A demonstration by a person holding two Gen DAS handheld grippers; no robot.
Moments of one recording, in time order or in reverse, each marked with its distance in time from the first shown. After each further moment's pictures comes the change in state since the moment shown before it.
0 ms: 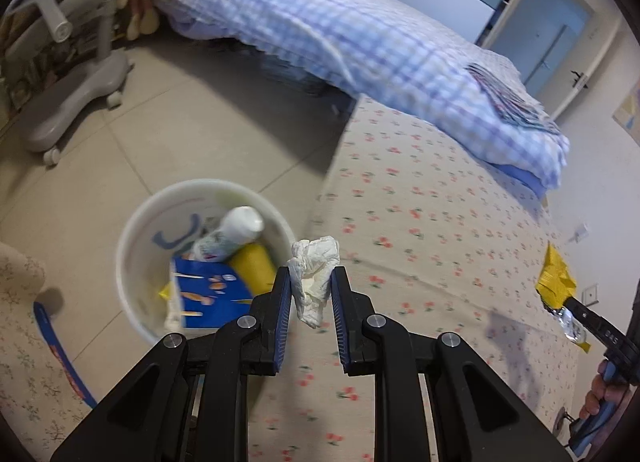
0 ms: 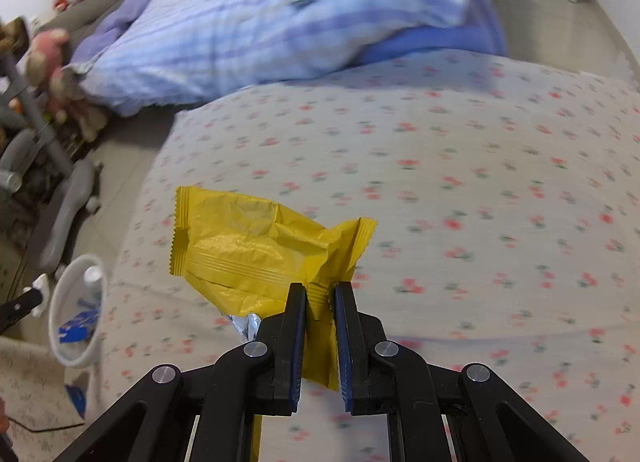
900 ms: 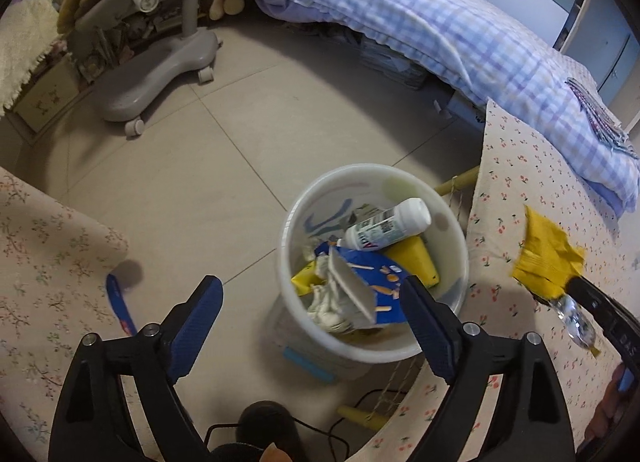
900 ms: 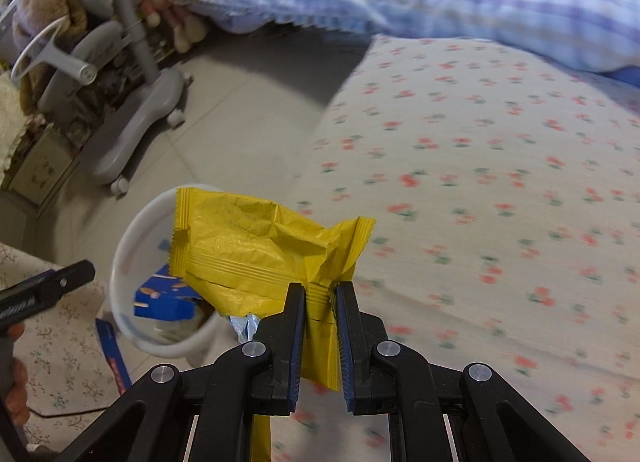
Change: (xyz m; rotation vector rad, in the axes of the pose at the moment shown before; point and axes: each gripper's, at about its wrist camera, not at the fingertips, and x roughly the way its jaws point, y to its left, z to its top) left arm -0.006 0.104 -0.005 -0.084 0.042 0.257; right arm 0.102 0.202 -0.017 -0.263 0.122 0.162
